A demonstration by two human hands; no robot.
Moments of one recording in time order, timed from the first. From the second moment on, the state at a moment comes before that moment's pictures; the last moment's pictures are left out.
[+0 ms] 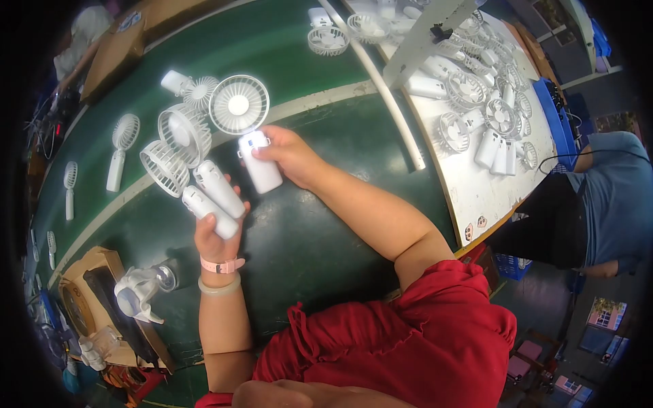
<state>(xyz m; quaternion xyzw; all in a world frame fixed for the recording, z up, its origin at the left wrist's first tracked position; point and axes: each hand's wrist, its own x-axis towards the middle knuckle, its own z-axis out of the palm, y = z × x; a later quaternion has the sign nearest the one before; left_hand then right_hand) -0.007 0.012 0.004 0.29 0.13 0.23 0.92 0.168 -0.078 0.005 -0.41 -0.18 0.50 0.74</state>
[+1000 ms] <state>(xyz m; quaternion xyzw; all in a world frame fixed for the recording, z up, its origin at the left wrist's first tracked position) -0.002 0.002 0.013 0.38 0.12 0.20 0.90 0.144 -0.077 0.009 -0.34 -0.21 0.54 0.74</state>
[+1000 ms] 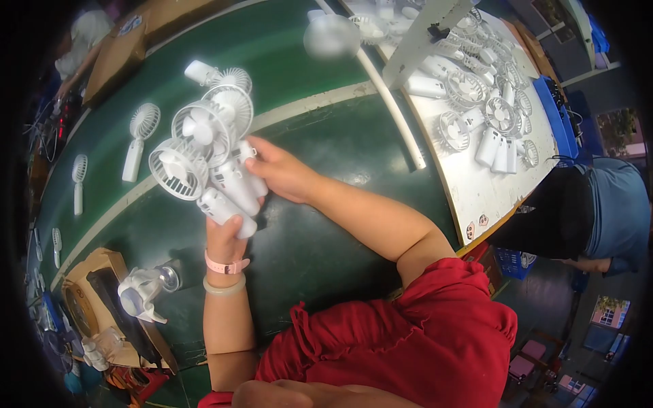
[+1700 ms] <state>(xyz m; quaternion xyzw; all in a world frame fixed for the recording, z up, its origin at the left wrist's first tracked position) -0.001 0.006 0.007 0.44 0.10 0.23 0.86 0.167 -0.083 0.018 -0.18 -0.16 0.59 0.77</state>
